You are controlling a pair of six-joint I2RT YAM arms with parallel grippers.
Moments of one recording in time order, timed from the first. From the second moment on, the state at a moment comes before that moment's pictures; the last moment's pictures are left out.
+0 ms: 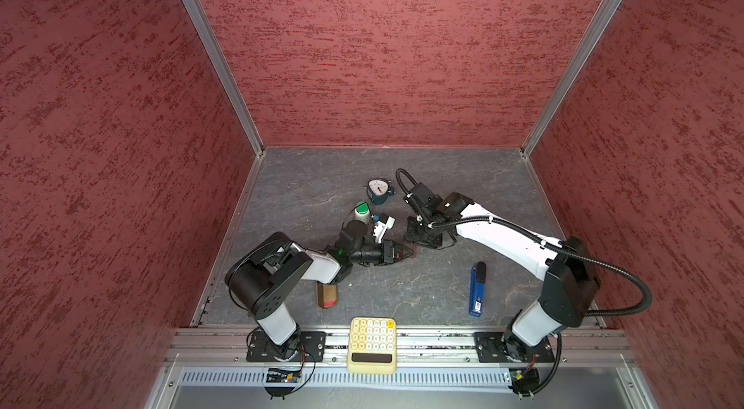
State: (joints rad) left arm -0.68 1.66 0.50 0.83 0.74 -1.01; right arm 0.76 1.63 1.33 -0.93 -0.08 0.91
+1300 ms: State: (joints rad) left arm -0.65 1.60 0.49 0.75 0.76 -0.97; right arm 0.72 1.55 1.23 -0.99 0.00 0.92
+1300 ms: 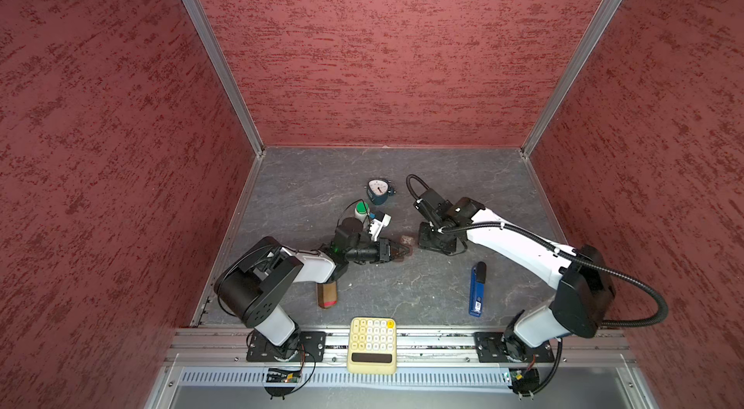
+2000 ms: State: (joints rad) left arm -0.68 1.59 0.50 0.65 0.73 -0.94; right arm 0.71 1.50 1.23 -1.01 0.03 0.92
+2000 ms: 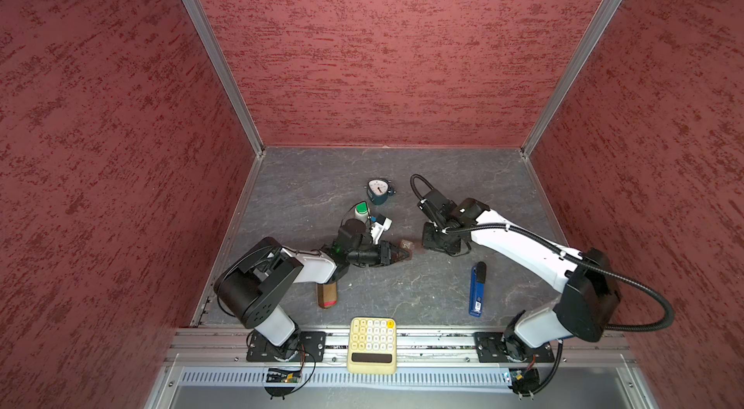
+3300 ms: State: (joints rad) left arm -0.86 1.71 0.52 0.53 0.47 -1.02; right arm 0.68 1.32 1.28 -1.05 0.07 0.92
